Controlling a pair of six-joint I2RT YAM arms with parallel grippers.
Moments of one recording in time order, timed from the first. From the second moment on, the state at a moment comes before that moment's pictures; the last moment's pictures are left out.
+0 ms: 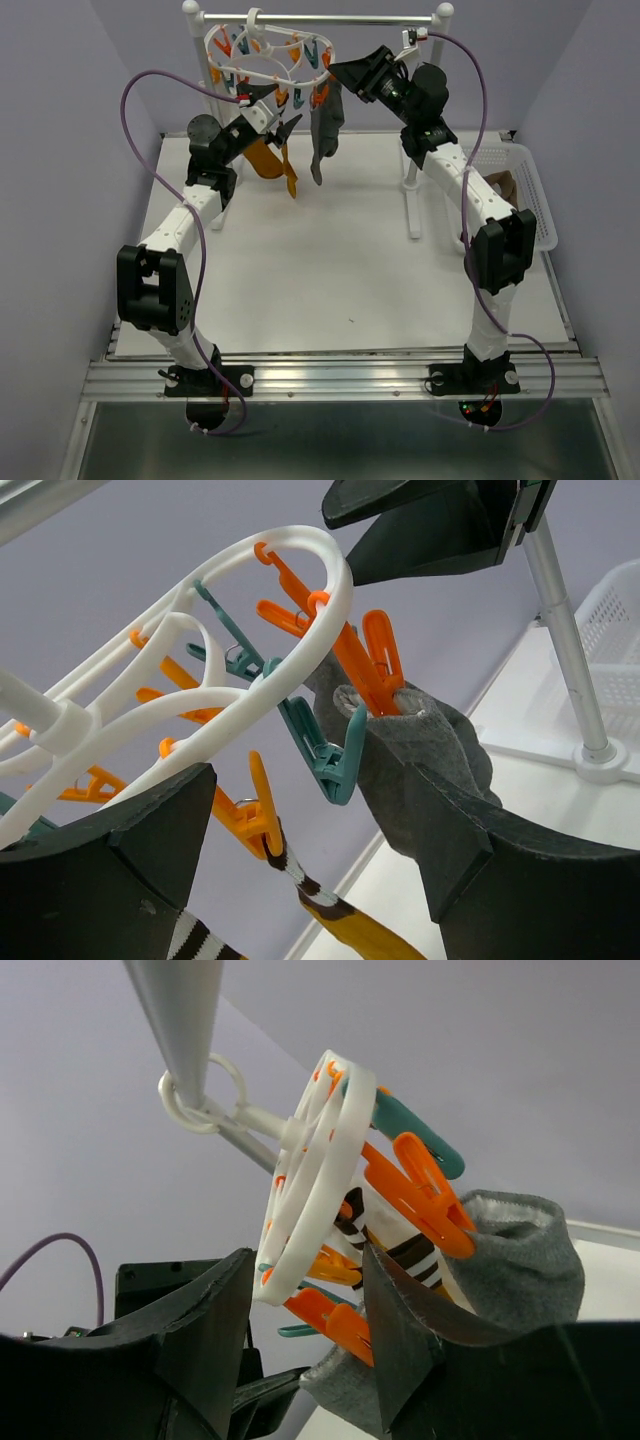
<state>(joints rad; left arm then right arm) -0.19 1.64 1.31 0.69 0.69 0.31 0.38 1.99 1.98 0.33 -0.36 0.94</state>
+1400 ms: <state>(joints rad) -0.19 0.94 0.72 0.68 0.11 0.00 0.67 1.85 1.64 0.55 -0.45 0.88</state>
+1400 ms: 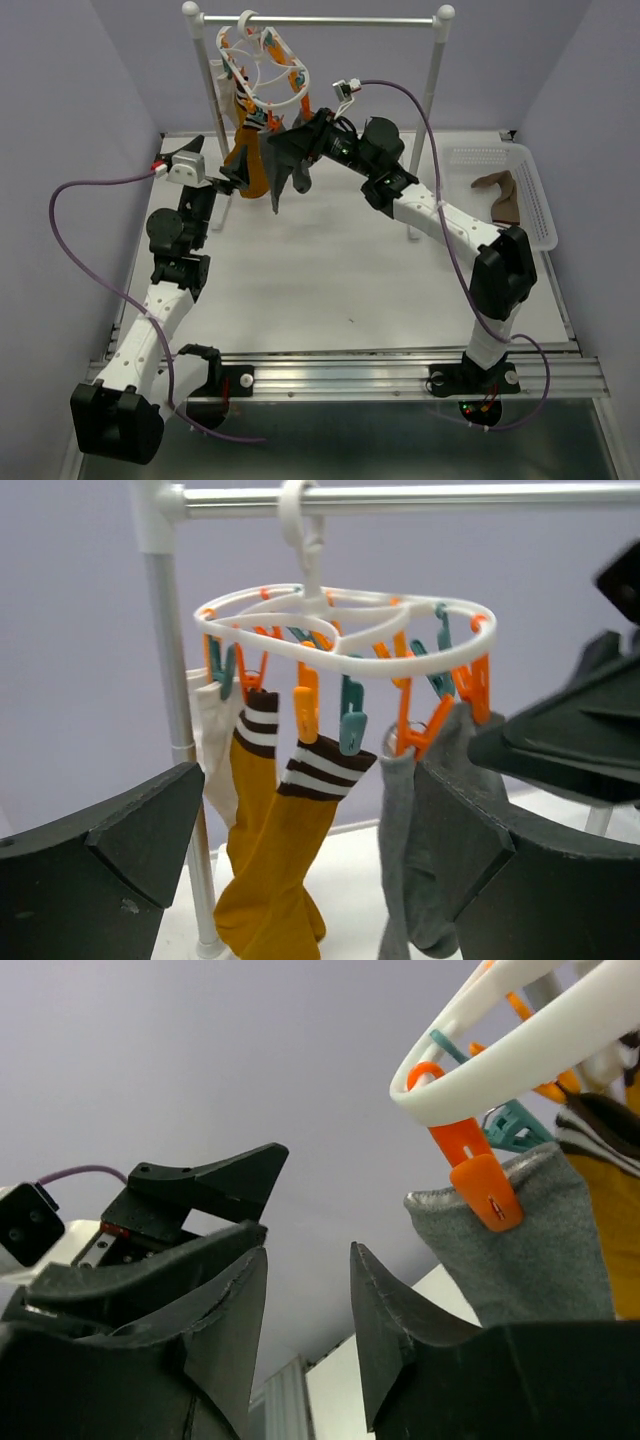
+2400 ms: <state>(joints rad) -0.16 1.45 1.45 0.11 -0.23 -0.57 0.65 1.74 1.71 0.42 0.28 0.24</state>
